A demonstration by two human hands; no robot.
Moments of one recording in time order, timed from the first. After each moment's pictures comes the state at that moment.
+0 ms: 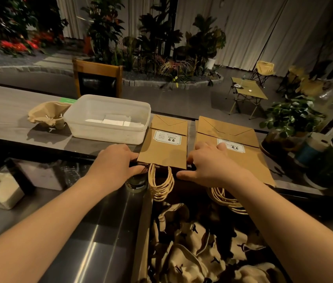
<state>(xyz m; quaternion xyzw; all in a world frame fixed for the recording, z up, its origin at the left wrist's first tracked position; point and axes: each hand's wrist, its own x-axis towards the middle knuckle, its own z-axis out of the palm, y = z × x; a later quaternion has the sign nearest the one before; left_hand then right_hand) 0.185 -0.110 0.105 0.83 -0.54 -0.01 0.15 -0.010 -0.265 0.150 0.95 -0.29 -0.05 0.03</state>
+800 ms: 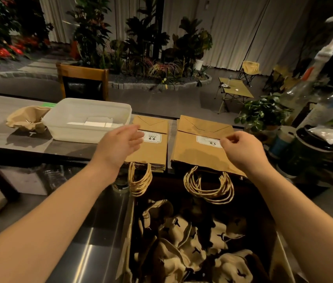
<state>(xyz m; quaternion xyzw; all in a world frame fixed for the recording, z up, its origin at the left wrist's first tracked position) 0.127 -0.137 0.149 0.65 -0.30 -0.31 0.63 -0.102 -0.315 0.169 0.77 -0.55 0.25 -0.20</state>
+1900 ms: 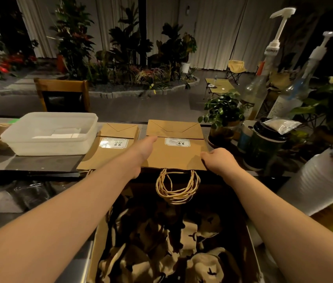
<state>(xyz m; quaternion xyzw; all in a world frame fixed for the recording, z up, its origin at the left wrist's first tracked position) 0.025 -0.253 0.155 0.75 -0.20 -0.42 0.46 -0.153 -0.375 0.126 0.69 -0.64 0.13 -0.32</state>
